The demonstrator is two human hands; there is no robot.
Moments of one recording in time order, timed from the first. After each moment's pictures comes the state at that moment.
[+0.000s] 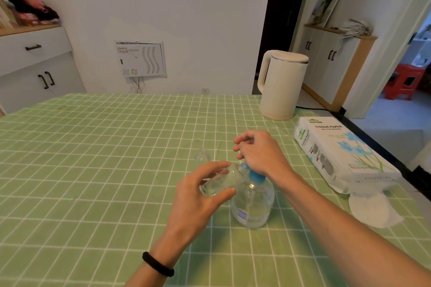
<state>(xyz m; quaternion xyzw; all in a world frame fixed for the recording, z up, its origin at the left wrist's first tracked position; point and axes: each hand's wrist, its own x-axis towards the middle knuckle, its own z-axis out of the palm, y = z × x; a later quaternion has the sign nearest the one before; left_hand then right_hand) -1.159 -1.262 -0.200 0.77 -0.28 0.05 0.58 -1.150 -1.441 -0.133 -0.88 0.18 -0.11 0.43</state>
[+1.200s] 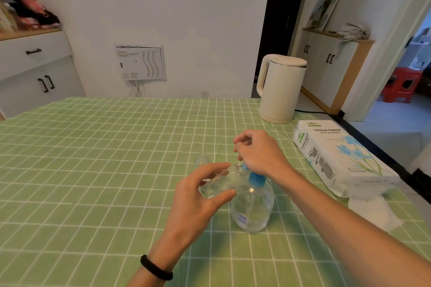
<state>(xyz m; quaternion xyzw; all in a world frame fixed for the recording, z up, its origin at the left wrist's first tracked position) -1.159 -1.261 -0.193 0.77 -0.28 0.06 0.58 -1.151 -1.439 -0.122 -0.90 0.16 -0.11 0.38</state>
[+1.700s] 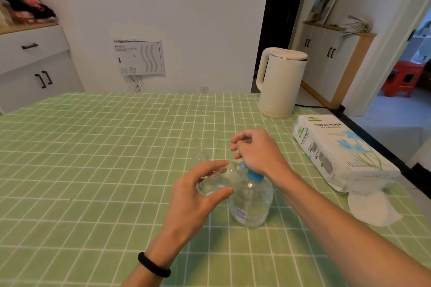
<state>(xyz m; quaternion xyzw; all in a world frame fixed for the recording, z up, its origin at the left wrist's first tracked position) -1.158 -1.261 -0.200 0.77 -0.28 0.05 0.58 -1.149 -1.443 -0.136 -0.87 0.17 -0.11 0.44</state>
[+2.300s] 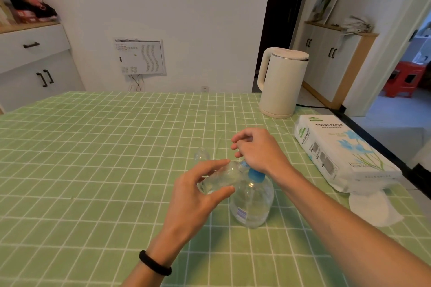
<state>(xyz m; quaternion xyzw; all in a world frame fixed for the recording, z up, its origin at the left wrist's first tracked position) -1.156 -1.261 -0.201 0.77 -0.28 0.06 0.58 -1.146 -1.444 -0.133 -0.88 0.16 -0.10 0.43</state>
